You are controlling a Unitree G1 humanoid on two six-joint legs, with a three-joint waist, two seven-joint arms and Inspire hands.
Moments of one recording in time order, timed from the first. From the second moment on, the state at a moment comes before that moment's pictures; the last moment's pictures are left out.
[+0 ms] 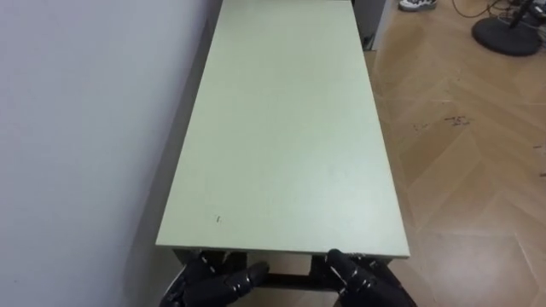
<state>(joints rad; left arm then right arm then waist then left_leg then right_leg) 0.39 0.23 -0.24 0.27 -0.83 -0.02 -0.28 0.41 -0.30 0.27 0.29 1.12 -0.02 0.48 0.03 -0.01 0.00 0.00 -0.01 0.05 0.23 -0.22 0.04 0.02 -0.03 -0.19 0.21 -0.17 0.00</state>
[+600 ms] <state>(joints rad) 0.36 0.24 -0.22 0.64 -0.63 -0.09 -0.24 0.30 -0.30 0.20 0.74 0.55 -0.06 0.40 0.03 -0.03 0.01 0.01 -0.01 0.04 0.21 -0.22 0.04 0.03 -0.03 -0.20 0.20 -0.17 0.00</state>
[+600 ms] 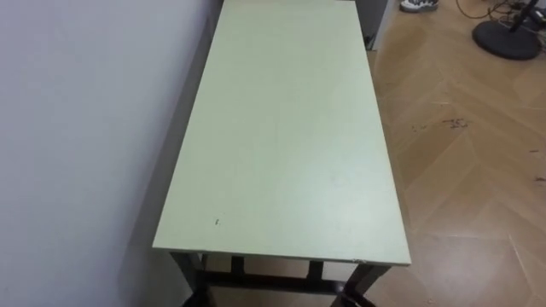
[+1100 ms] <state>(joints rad) 0.32 0.21 -0.09 0.97 -0.44 -0.14 -0.11 0.28 -0.25 0.04 1.08 0.47 -0.10 0.24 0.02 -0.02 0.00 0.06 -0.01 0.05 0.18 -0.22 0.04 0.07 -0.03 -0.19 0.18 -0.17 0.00</state>
